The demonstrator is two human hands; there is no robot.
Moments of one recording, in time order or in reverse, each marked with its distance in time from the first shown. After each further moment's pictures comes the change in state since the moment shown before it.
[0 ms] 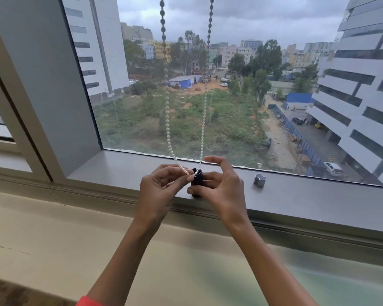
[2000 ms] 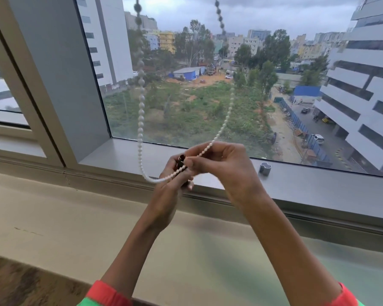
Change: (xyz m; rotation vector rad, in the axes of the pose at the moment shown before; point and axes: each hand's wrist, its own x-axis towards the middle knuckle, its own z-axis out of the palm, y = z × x) left_hand -0.015 -0.020 -0.005 -0.046 -0.119 -0.195; right_hand -0.003 -0.050 0.001 0.215 -0.277 -0.052
